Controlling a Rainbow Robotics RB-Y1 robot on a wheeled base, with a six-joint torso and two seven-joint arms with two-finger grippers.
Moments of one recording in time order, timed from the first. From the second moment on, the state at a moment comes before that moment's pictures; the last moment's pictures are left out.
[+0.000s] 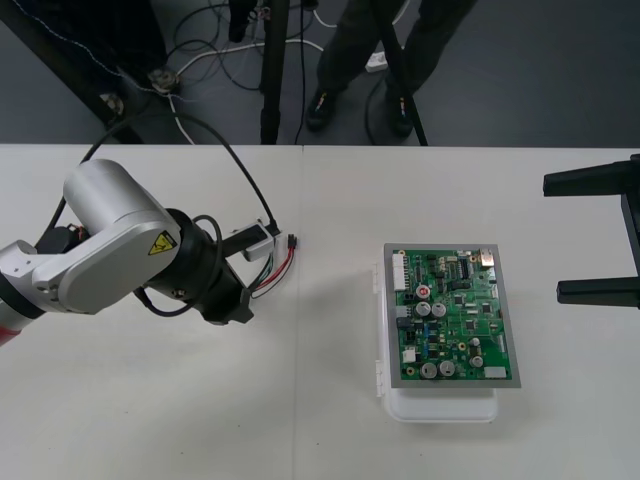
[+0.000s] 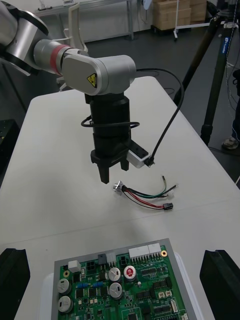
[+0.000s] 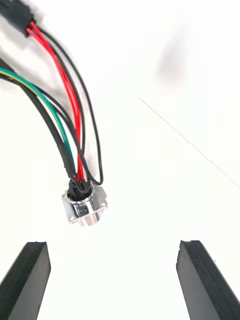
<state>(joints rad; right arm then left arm) -0.02 -0.92 -0.36 -2.12 1.05 -1.37 -0.54 -0.59 0.75 -0.67 -1.77 -2.21 -1.36 1.47</state>
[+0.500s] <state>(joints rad) -0.02 -0.92 -0.36 -2.12 1.05 -1.37 -0.54 -0.43 0.54 -0.51 -1.77 -2.54 -1.42 1.47</state>
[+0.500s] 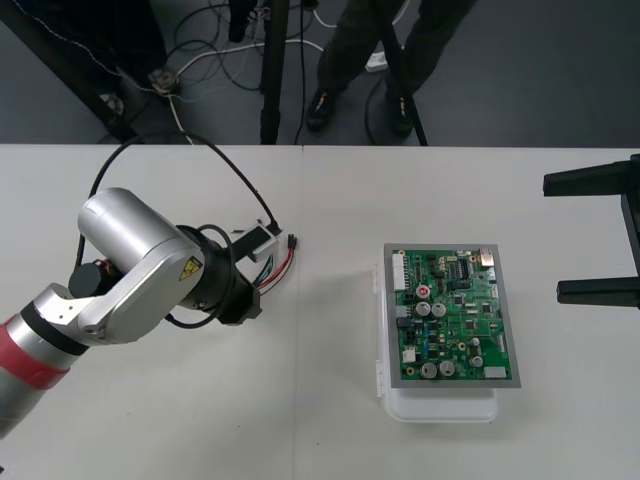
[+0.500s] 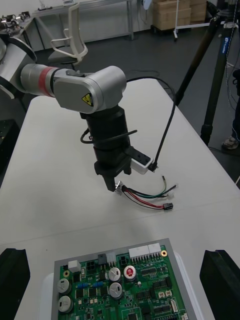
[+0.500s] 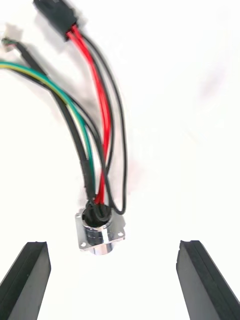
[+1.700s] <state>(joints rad) -0.02 -0.92 -0.36 -2.12 1.05 -1.37 -0.54 -0.36 0.42 -0.47 -1.65 -2.69 -1.36 1.43</state>
